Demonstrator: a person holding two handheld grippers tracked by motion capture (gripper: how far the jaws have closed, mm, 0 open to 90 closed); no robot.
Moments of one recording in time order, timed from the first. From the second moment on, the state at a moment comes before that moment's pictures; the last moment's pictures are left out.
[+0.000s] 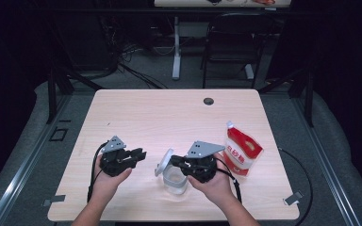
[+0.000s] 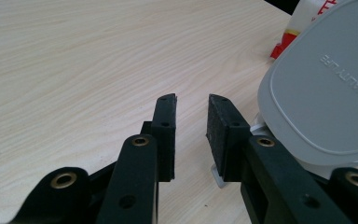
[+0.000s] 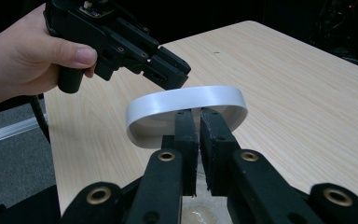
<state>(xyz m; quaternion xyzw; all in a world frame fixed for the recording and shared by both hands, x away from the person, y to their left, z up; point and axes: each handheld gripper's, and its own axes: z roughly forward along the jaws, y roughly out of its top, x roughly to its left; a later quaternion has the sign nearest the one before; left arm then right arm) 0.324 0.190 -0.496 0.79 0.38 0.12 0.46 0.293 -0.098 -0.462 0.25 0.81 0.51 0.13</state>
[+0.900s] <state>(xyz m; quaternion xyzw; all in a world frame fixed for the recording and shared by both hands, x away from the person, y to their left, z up) 0.324 0.190 -0.498 0.79 0.38 0.12 0.46 0.289 -0.099 -0.456 0.24 0.81 0.51 0.15</state>
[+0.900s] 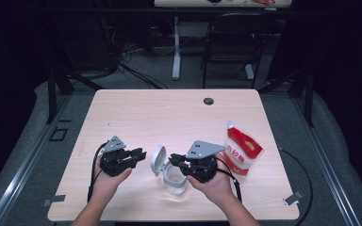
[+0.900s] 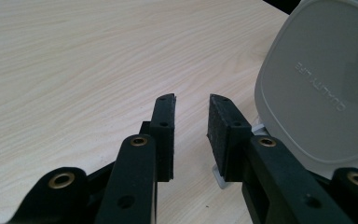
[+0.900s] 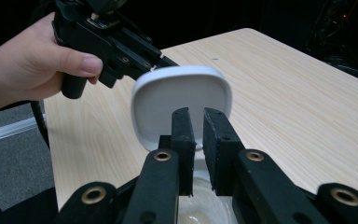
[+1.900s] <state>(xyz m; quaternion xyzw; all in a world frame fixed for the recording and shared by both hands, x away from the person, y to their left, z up) 0.301 0.200 -0.513 0.79 0.34 0.12 0.49 0.260 -0.178 -0.477 0.29 0.80 0.50 0.18</state>
